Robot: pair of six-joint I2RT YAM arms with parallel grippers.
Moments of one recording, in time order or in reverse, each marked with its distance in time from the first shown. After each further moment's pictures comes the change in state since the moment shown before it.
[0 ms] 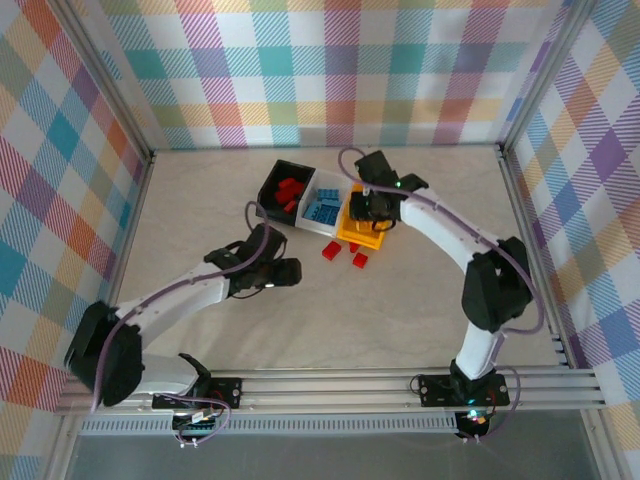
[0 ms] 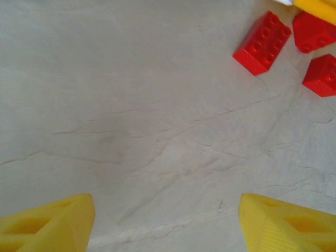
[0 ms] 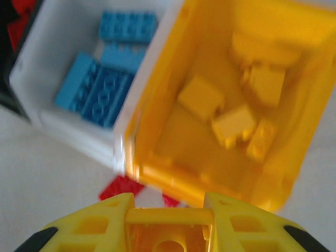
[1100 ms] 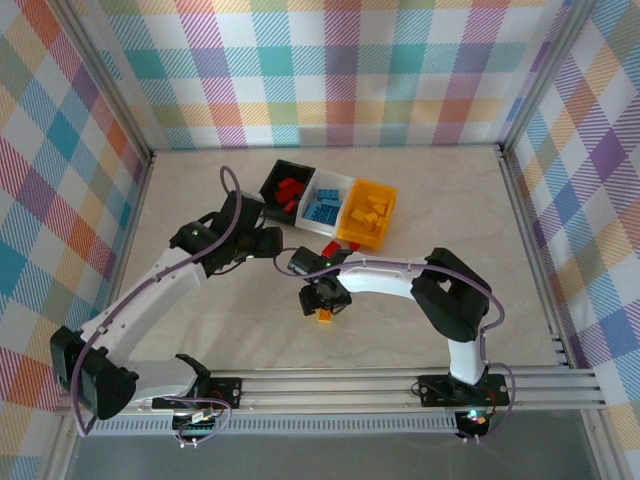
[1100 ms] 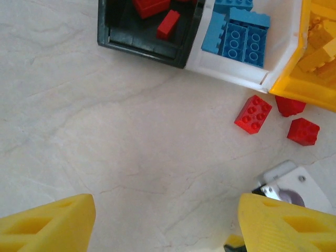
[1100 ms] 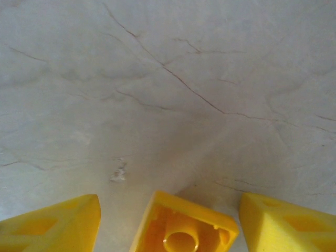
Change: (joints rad) left arm 0.092 -0.127 0.292 -0.314 -0.138 0.146; right arm 0.494 0.100 -0.310 0.033 0.000 0.243
